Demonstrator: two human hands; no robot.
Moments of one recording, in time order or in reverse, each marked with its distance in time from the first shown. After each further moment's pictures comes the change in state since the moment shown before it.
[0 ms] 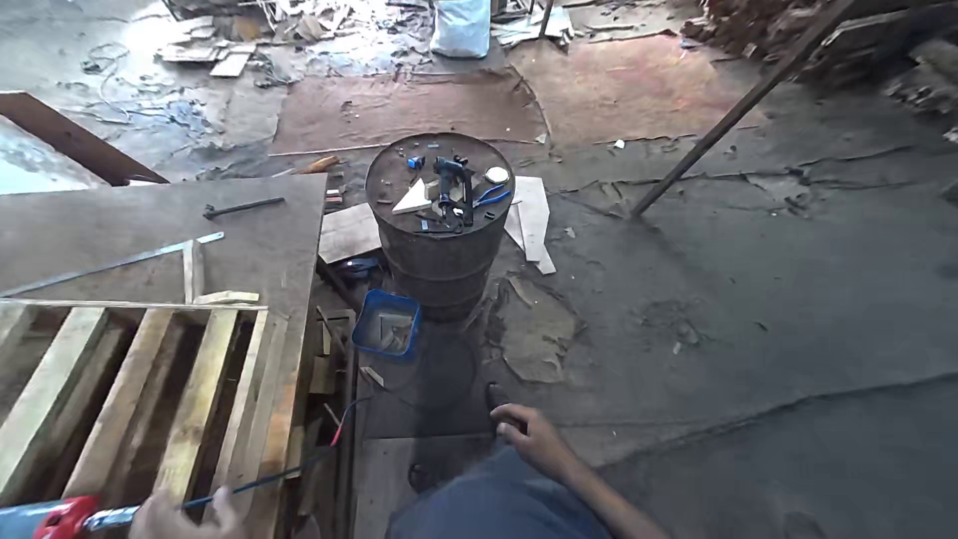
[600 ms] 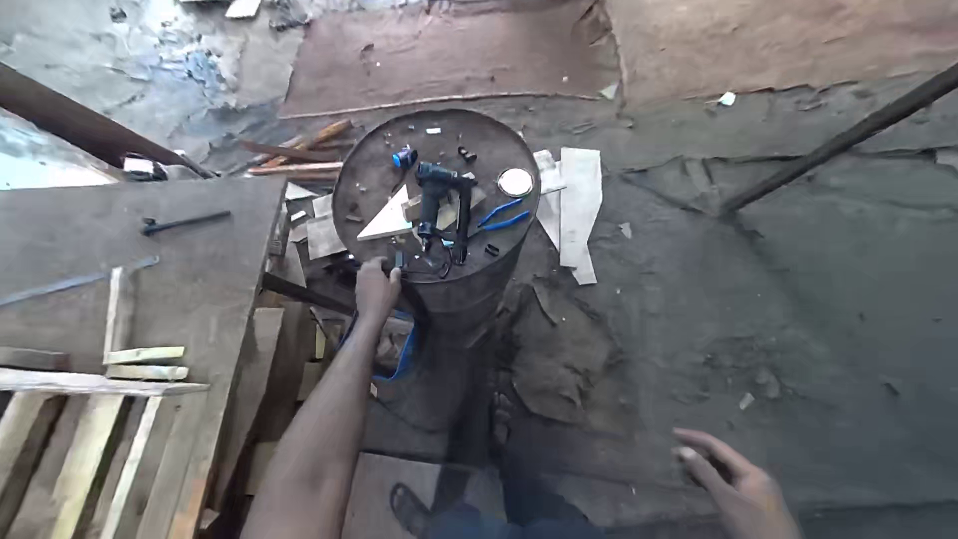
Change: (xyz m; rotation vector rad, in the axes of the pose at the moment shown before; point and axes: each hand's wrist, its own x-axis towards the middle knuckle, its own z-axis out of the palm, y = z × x) left_hand 0.251 0.528 0.364 -0.210 -0.544 0.214; right_hand 0.124 0.144 -0.349 0.105 0.462 0.213
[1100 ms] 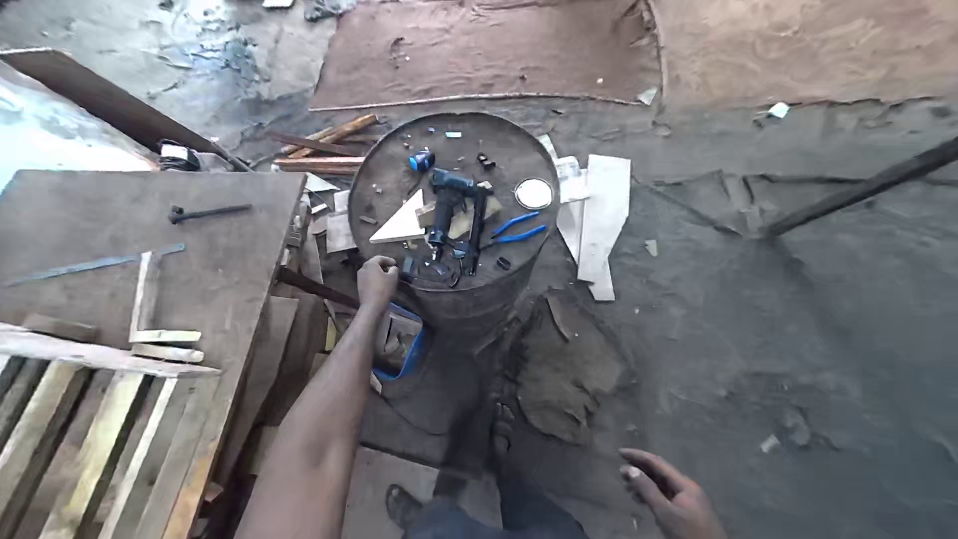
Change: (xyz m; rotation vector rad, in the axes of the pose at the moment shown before) left_hand 0.036 -0.005 -0.005 -0.138 0.038 -0.160; right_hand 0.030 -0.017 0.038 0.066 -0.226 0.024
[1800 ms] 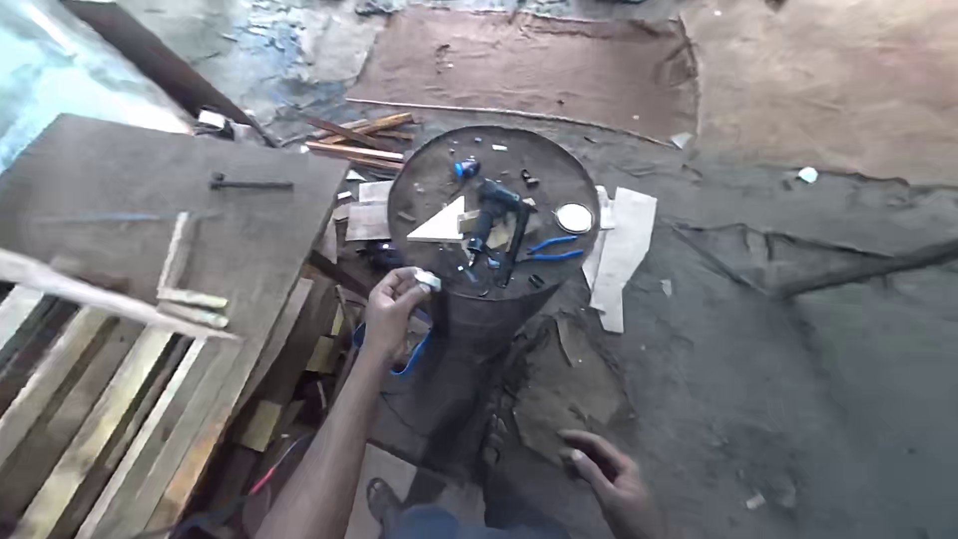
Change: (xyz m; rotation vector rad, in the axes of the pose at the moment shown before) left_hand -0.125 0.008 -0.080 -1.069 -0.055 0.188; right_hand 0.017 -0.103 0.086 0.142 -0.222 -0.242
